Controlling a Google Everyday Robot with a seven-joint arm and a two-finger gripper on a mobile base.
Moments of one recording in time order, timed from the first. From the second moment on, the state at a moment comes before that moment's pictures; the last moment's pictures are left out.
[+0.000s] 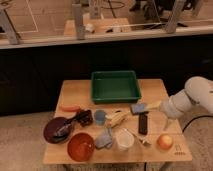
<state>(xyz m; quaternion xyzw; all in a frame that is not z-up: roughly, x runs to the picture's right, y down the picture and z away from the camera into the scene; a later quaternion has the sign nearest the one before) 0.248 0.153 0.706 -0.17 -0.28 -0.34 0.88</state>
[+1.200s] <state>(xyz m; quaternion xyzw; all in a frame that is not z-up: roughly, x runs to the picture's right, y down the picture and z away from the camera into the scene) 0.226 0.208 0.816 -0.21 -0.20 -0.52 0.81</state>
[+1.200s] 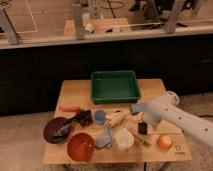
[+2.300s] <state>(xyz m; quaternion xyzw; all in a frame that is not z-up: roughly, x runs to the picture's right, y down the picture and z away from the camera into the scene) 0.224 0.197 0.810 -0.21 -0.22 -0.50 0.81</state>
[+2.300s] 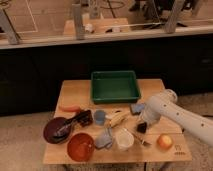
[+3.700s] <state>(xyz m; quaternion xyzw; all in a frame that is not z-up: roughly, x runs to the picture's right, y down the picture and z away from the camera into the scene) 0.182 0.143 0.707 -0.15 -0.26 -0.54 0.78</state>
